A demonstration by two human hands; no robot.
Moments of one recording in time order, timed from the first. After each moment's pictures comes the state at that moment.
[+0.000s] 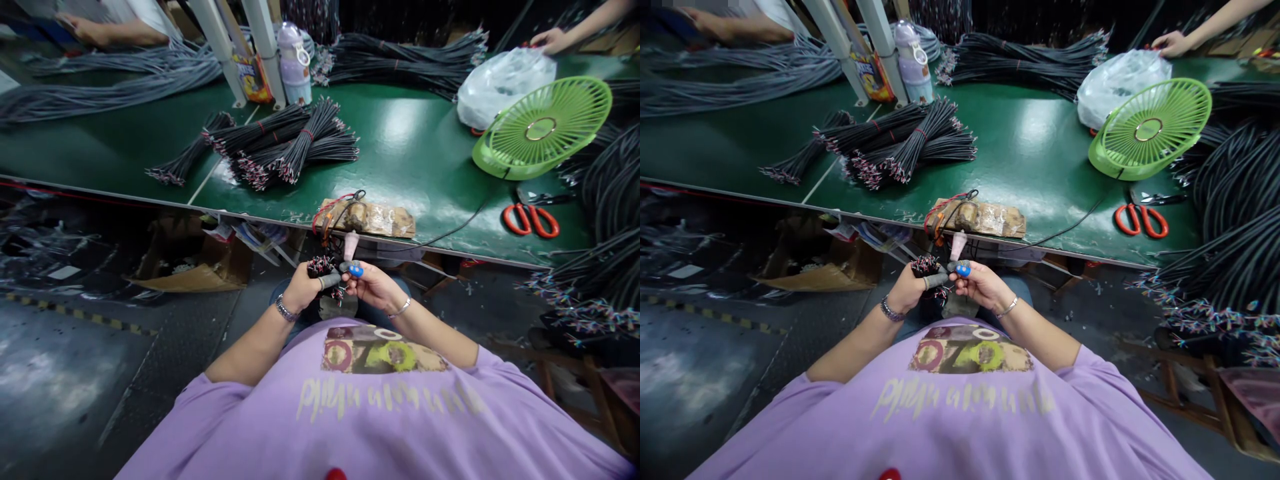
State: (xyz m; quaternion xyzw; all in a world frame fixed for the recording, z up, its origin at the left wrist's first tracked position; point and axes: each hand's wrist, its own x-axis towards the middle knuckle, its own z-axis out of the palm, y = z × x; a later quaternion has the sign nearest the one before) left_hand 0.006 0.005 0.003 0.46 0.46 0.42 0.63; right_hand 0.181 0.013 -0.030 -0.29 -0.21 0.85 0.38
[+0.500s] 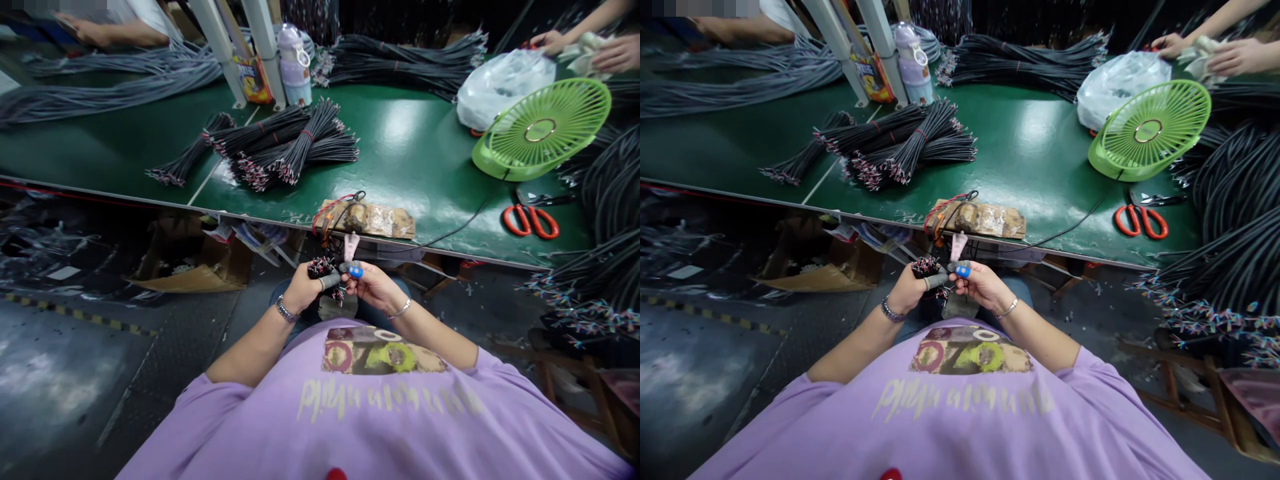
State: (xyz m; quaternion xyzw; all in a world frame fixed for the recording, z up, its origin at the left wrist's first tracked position) left_hand 0.007 0.005 0.003 0.48 0.47 0.42 0.61; right_hand 0.180 0.014 -0.031 -0.31 -0.23 0.84 0.39
